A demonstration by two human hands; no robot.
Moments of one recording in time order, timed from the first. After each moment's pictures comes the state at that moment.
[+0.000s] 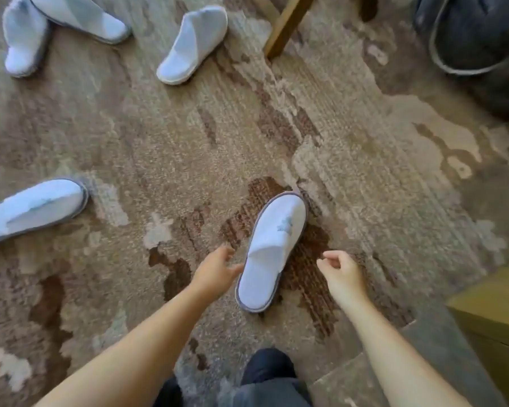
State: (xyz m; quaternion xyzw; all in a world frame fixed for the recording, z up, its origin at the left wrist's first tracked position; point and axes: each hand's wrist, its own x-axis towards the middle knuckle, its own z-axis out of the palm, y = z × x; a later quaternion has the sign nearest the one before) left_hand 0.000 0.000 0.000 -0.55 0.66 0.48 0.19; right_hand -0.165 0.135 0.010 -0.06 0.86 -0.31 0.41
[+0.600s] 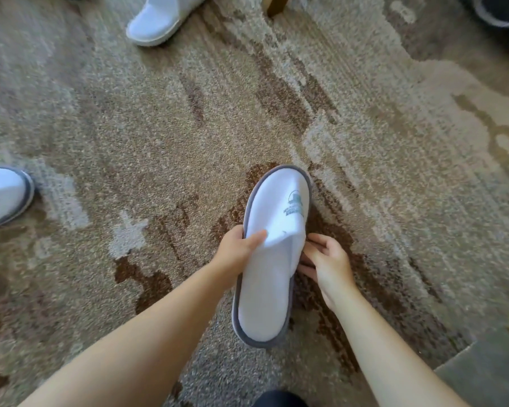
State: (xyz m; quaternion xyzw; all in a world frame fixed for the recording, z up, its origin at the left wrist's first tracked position) left_hand -0.050 -0.018 -0.087 -0.56 0.47 0.68 0.01; right_hand -0.159 0.090 -0.092 0.07 0.73 -0.50 0.46
